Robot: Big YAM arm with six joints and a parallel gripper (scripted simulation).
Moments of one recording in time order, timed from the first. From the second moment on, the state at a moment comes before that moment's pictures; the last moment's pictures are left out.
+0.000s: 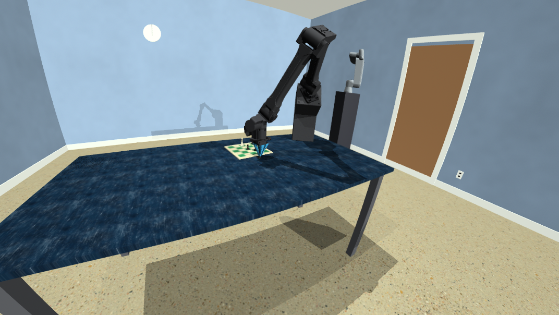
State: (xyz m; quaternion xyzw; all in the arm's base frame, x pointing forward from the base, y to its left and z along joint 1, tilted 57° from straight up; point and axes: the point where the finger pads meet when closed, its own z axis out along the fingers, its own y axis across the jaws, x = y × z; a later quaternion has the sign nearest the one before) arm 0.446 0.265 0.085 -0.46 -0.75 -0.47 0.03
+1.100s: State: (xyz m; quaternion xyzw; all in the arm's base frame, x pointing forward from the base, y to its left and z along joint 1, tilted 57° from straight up) arm 0.408 0.193 0.142 -0.47 -0.75 -0.47 0.03
